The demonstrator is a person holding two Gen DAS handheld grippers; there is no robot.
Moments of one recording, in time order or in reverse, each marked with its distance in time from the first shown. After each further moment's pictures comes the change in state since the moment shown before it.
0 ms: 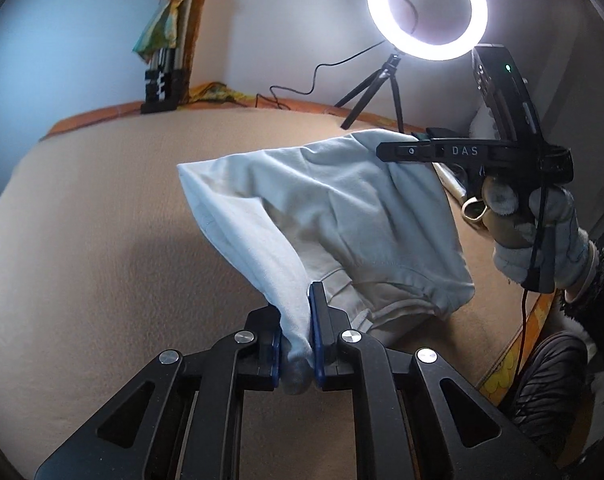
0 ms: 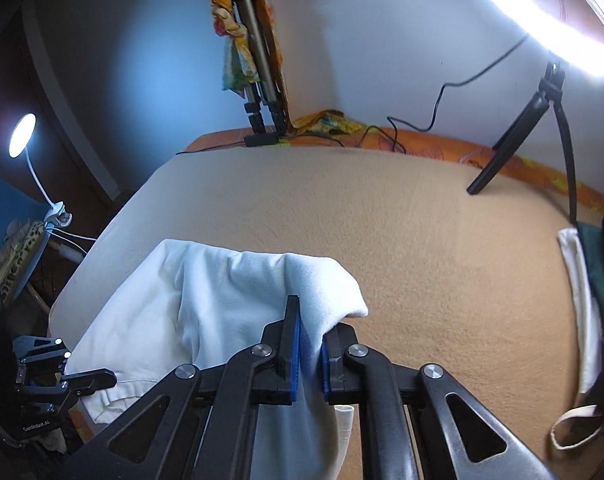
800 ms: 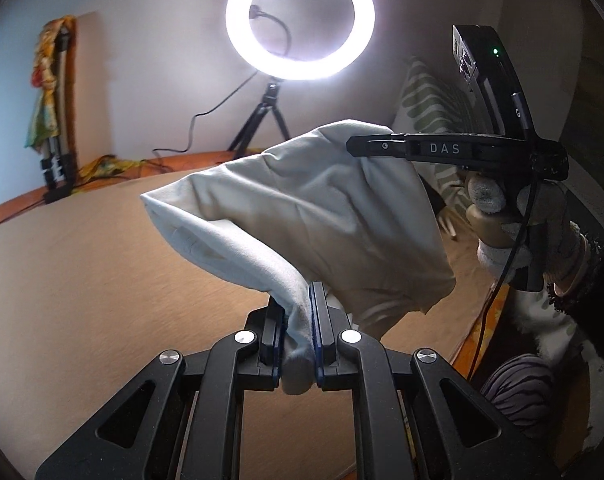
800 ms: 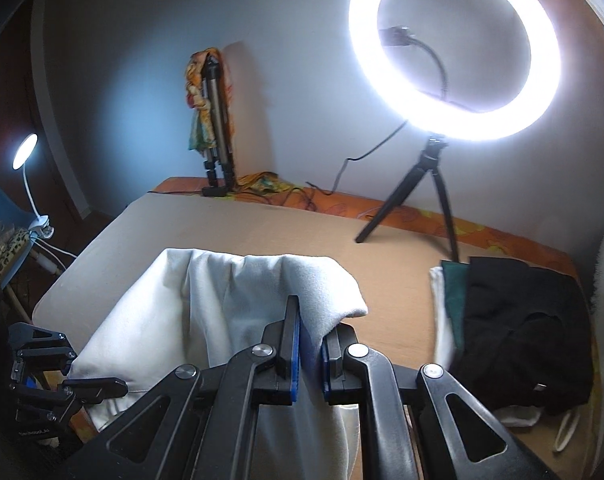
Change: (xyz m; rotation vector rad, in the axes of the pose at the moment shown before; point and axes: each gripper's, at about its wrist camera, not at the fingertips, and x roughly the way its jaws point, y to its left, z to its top) left arm 0.009 -0.121 0.044 0.180 -0.084 -0.178; right arm -0.138 -0.060 -0.006 -0.032 -0.147 -0.175
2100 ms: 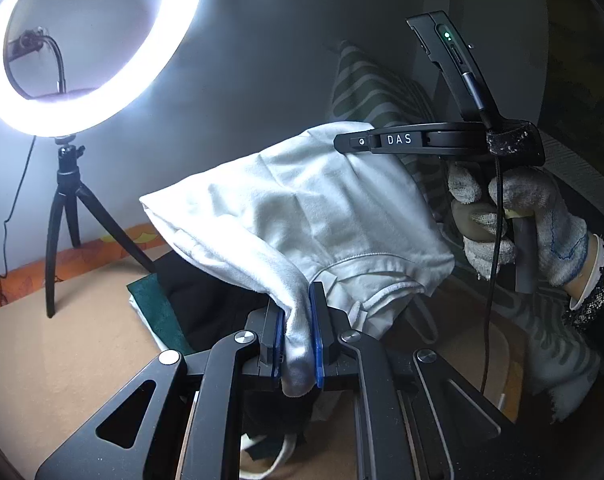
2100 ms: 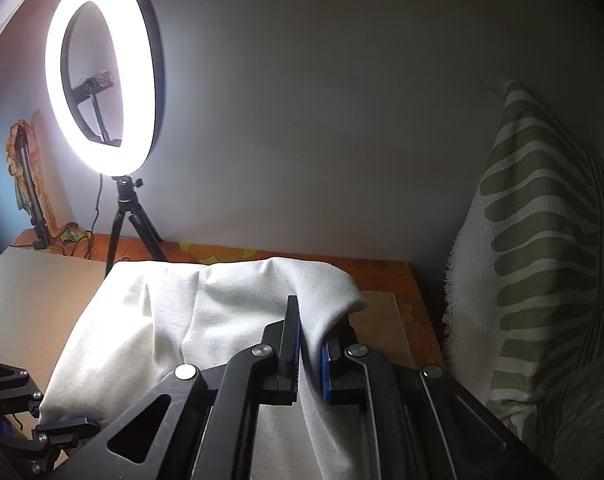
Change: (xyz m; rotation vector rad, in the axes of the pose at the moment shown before) left arm 0.210 -0.146 0.115 0.155 -0.069 -0.116; right arm -0.014 -0.311 0.032 0.124 -0.060 -0.350
